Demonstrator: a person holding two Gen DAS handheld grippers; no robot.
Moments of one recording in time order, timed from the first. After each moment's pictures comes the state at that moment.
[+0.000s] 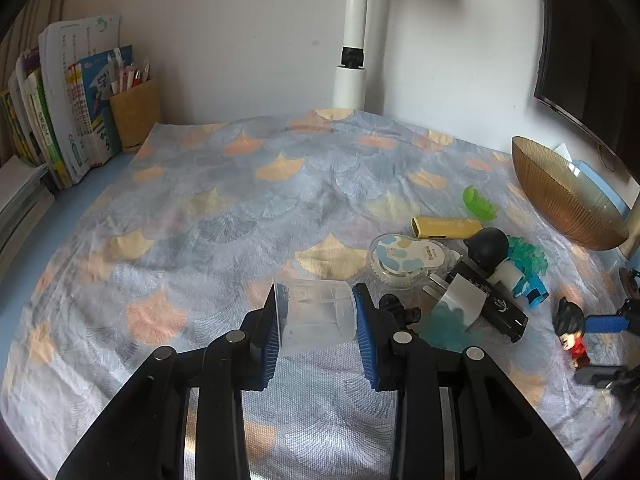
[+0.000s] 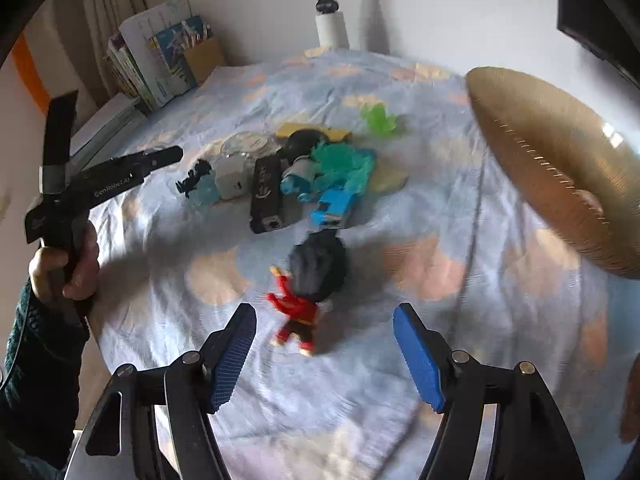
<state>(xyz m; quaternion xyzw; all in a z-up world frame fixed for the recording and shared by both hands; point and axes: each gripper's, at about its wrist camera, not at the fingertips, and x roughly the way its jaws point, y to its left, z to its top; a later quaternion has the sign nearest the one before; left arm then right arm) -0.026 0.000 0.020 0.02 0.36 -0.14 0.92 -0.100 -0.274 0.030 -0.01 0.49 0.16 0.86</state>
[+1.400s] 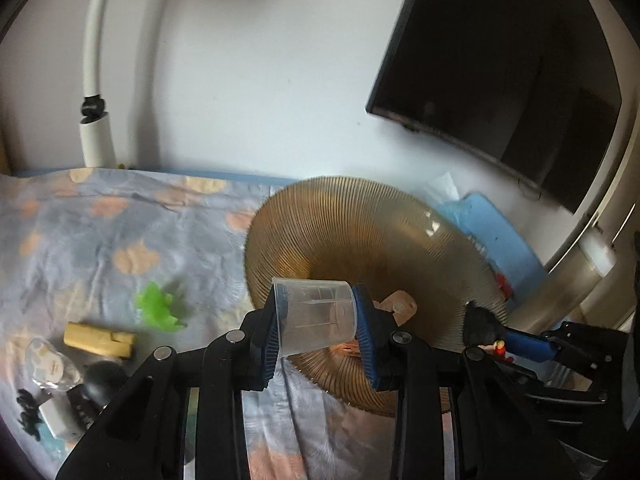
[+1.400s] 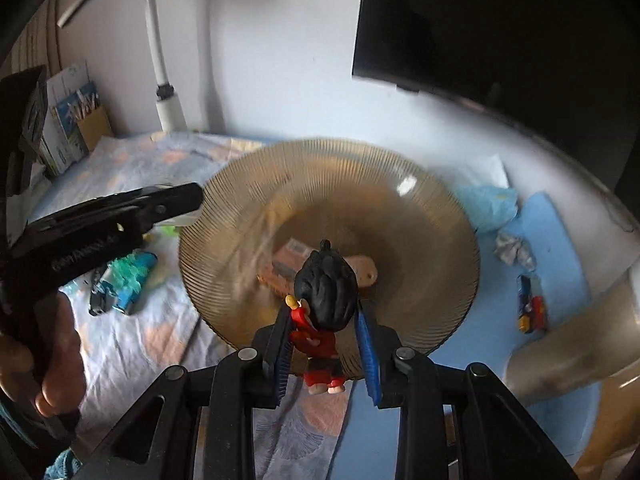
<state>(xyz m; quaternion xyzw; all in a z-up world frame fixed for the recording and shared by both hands) -0.009 -0.278 0.087 -0.03 0.37 -0.28 0.88 -0.059 -0.448 0.113 -0.04 0.45 -0.01 0.89</state>
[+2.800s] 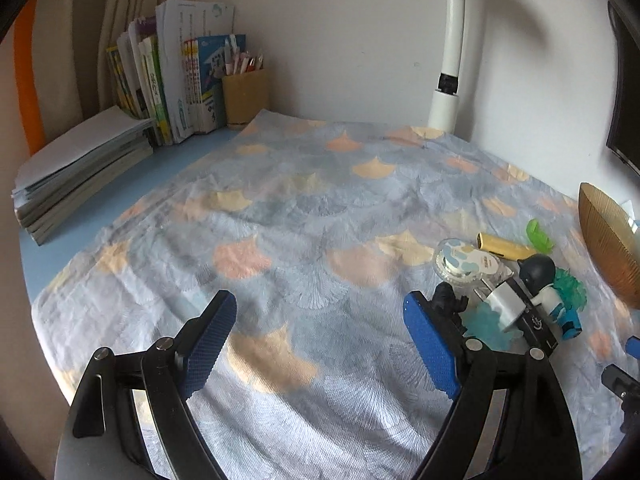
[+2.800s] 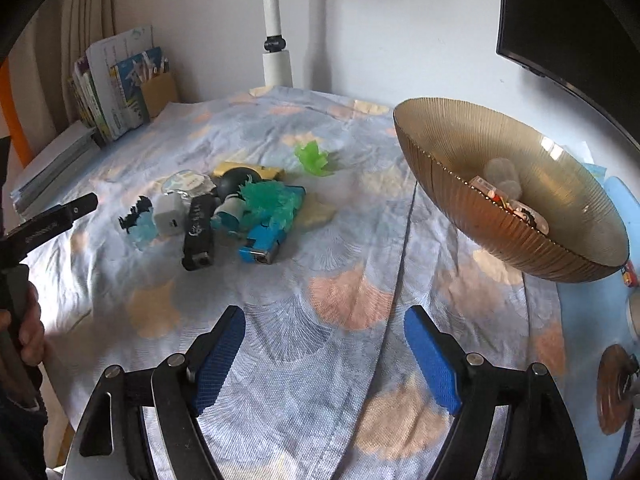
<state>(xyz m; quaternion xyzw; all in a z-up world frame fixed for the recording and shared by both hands) -0.063 0.024 0.021 -0.03 0.35 0.03 0.93 -0.096 -0.298 0.028 -0.03 0.42 0.06 0.91</state>
